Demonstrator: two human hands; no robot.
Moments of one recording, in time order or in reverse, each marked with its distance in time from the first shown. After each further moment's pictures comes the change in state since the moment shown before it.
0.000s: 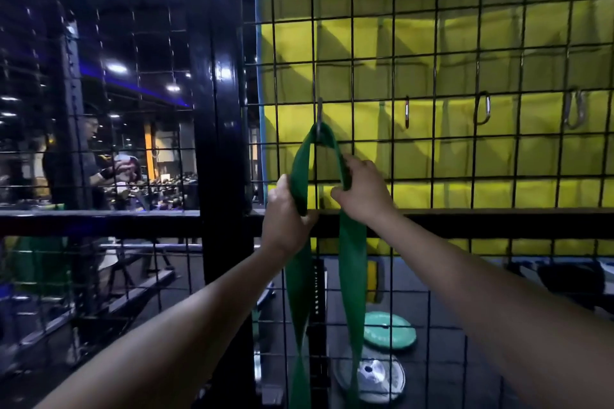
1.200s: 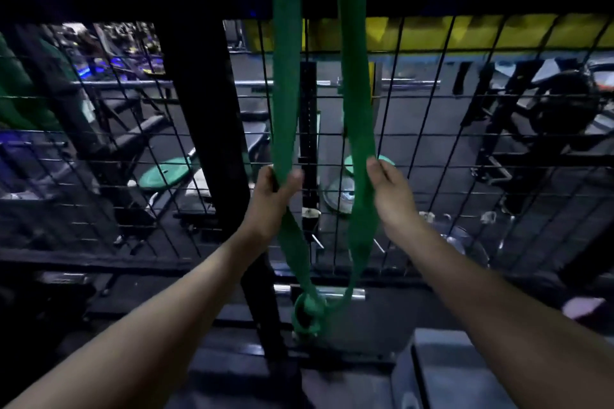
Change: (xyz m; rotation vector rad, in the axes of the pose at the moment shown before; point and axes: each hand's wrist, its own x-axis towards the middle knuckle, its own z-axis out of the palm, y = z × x) left_hand -0.216 -0.089 0.048 -0.486 -0.297 -0.575; right_hand -0.223 0.133 0.084 0.650 -0.122 0.654
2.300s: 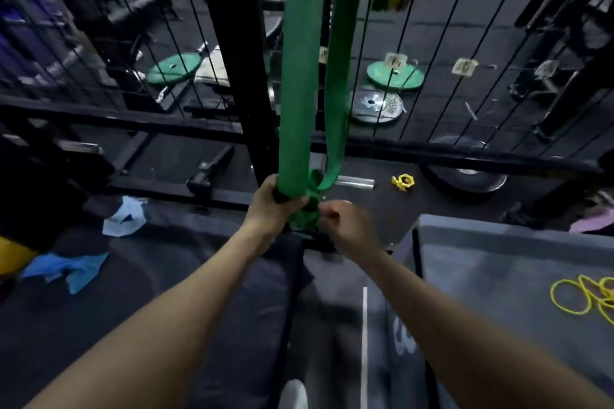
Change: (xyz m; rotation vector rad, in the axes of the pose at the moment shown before) left_hand -0.179 -0.214 0.025 -0.001 0.087 -0.341; right_hand -0.185 0.245 0.014 -0.704 -0.441 0.020
